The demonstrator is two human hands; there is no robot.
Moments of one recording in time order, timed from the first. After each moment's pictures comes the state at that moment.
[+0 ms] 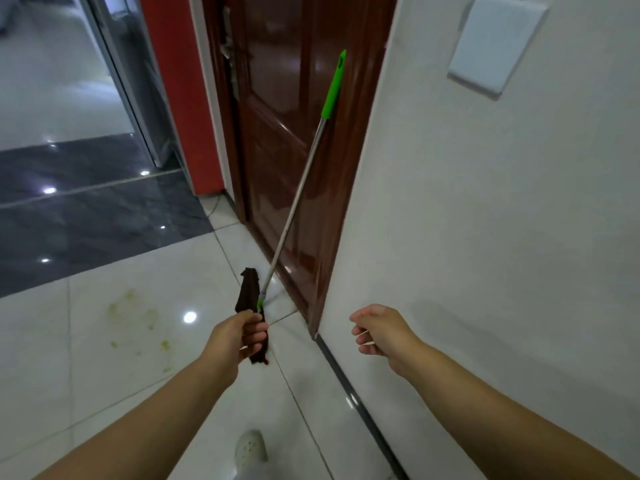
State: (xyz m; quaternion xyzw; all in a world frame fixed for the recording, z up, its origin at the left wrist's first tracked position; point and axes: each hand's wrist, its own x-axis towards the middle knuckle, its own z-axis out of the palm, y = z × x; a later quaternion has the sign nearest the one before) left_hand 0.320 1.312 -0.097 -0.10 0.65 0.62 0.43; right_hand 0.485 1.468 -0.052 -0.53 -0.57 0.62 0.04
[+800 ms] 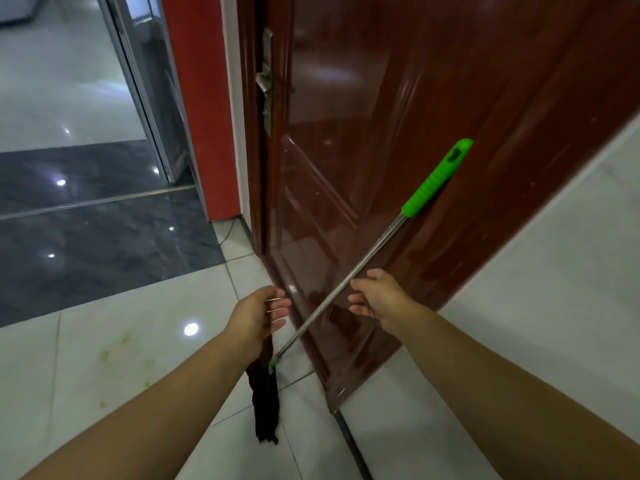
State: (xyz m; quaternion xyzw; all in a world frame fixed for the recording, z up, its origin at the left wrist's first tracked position) left_hand 0.036 1.496 -0.065 -0.08 0.59 0.66 0.45; right_hand 0.144 1.653 -0.030 -0.52 -0.55 0.65 0.09
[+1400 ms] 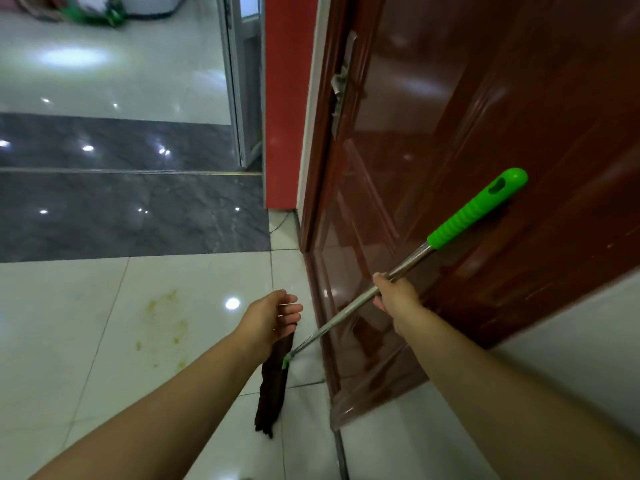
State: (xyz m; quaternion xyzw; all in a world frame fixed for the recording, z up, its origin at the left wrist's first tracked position) left_hand 0.053 1.516 -0.078 -0.18 0.57 0.70 0.39; right_hand 0.104 1.716 -0.066 -0.49 -0.61 0.61 0.09
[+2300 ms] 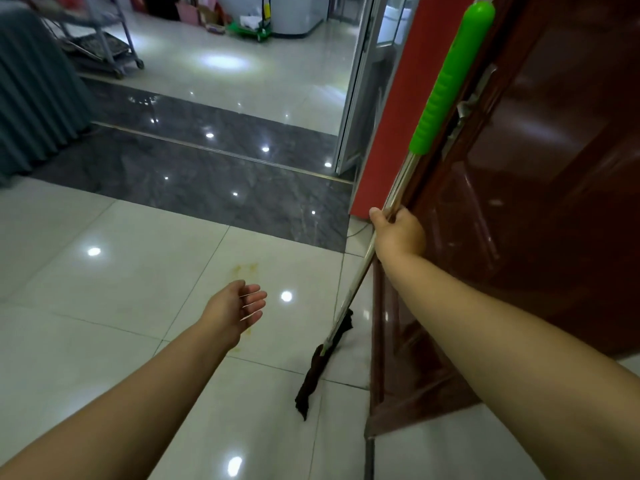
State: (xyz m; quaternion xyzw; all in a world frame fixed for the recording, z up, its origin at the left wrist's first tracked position) left_hand 0.096 1.292 -0.084 -0.33 0.53 0.76 0.18; right_hand 0.057 1.526 0.012 -0.25 -0.85 0.44 0.17
